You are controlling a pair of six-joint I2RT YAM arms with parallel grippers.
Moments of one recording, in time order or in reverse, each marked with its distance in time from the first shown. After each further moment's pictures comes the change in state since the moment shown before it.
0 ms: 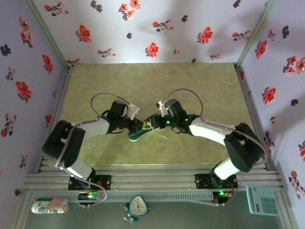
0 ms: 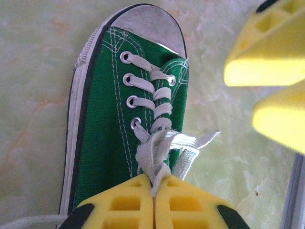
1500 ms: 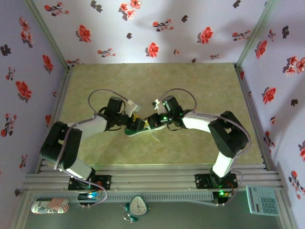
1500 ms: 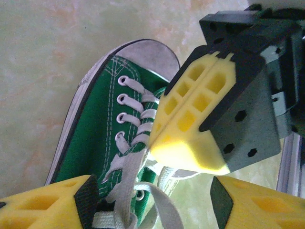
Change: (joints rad) left arm 0.052 -0.021 0.046 -0.072 0.070 0.097; right arm -0.081 0.222 0.096 0.082 -0.336 0.115
